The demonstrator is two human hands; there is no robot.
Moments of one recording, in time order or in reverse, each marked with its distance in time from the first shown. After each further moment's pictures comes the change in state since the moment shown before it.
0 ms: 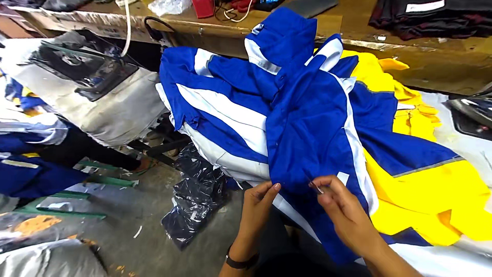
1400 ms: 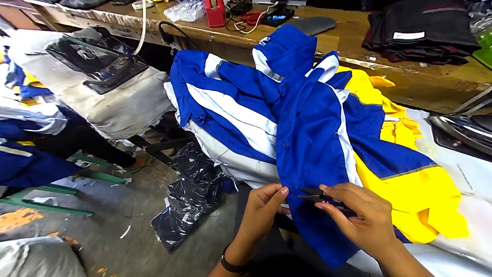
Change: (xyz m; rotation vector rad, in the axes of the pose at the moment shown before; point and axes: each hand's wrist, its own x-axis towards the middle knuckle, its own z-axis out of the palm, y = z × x) left_hand -0.017 0.044 0.015 -0.280 -0.164 -0.108; right_hand -0.007 -0.008 -0.030 -0.533 0.185 -0.441
